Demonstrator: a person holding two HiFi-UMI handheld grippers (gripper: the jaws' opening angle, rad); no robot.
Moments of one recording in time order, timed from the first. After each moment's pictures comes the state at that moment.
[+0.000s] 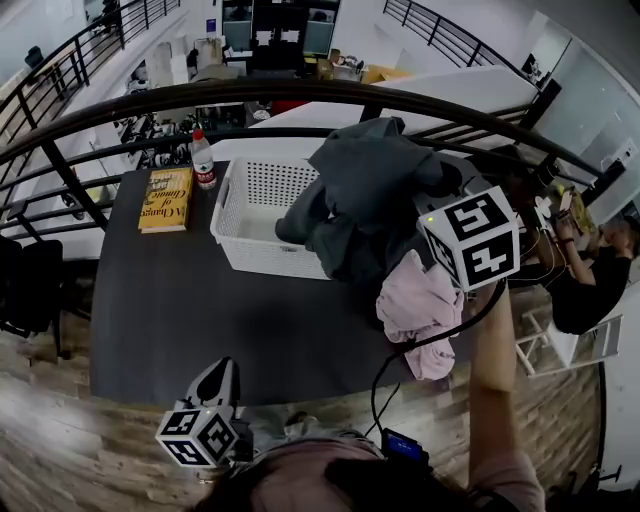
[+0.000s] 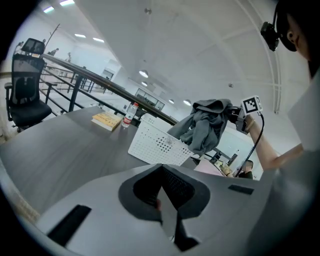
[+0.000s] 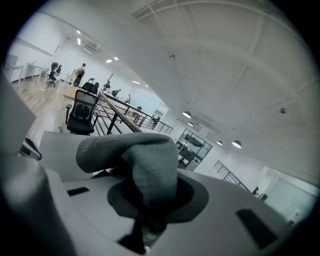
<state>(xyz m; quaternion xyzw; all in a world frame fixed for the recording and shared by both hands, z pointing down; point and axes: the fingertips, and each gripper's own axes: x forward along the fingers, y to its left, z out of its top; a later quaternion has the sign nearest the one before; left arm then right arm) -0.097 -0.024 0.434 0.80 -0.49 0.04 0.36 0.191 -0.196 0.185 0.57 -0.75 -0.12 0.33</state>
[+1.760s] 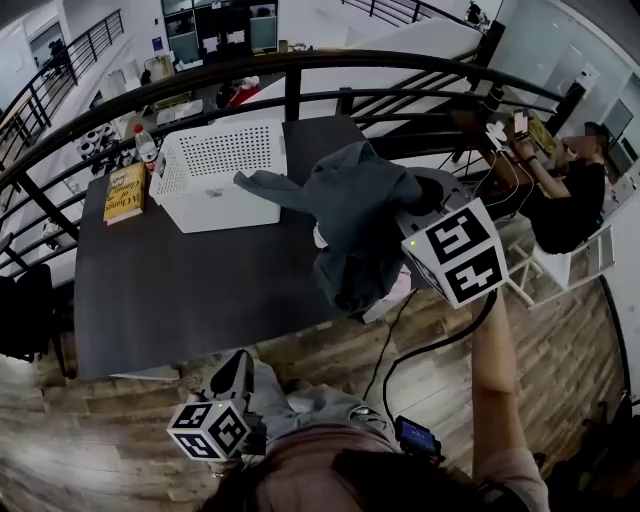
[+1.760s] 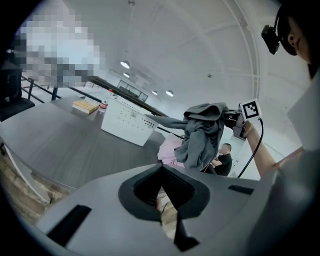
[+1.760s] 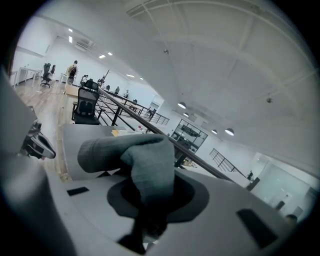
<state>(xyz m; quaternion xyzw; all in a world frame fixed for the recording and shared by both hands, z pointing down) 0.009 0.136 0.438 0.85 -0.39 0.08 0.34 0.282 0.040 0.234 0.59 -0.72 -0.07 0.35</state>
